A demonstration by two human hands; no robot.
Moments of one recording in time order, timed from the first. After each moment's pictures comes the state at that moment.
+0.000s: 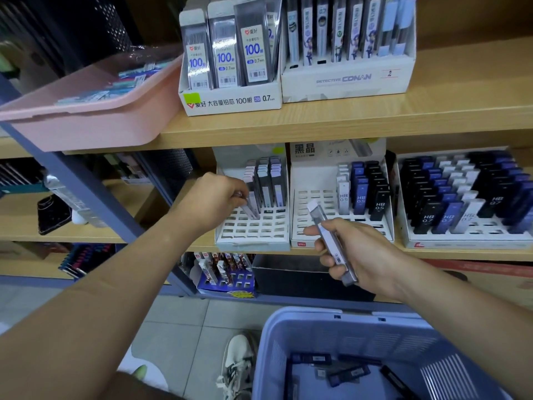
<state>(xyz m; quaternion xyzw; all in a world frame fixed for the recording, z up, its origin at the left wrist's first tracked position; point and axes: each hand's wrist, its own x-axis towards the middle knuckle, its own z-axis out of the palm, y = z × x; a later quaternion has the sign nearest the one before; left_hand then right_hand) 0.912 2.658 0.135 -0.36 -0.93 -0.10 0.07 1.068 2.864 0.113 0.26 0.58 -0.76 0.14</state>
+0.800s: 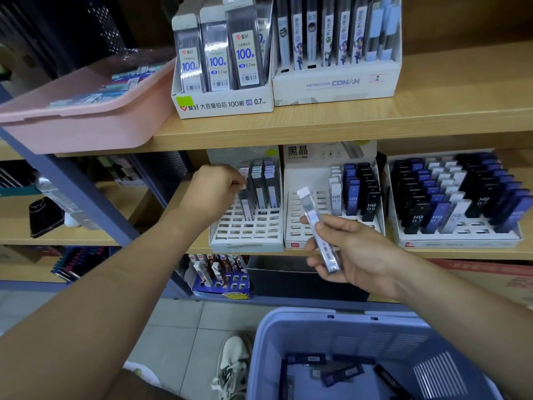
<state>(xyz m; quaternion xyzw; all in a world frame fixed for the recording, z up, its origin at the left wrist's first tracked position) 0.904 2.675 0.135 -0.32 -0.92 -0.16 0.14 1.073 2.873 0.111 0.20 0.55 -0.80 0.14</state>
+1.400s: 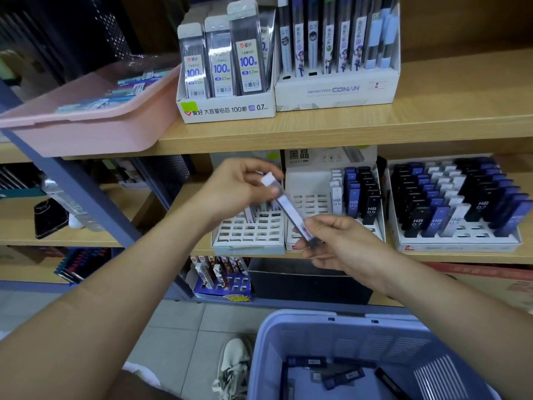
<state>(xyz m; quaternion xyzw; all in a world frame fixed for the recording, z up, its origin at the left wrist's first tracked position) 0.959 2.699 0.183 -0.23 -0.81 -0.52 -0.17 1.066 2.867 0.114 0.15 0.65 -0.73 0.10</state>
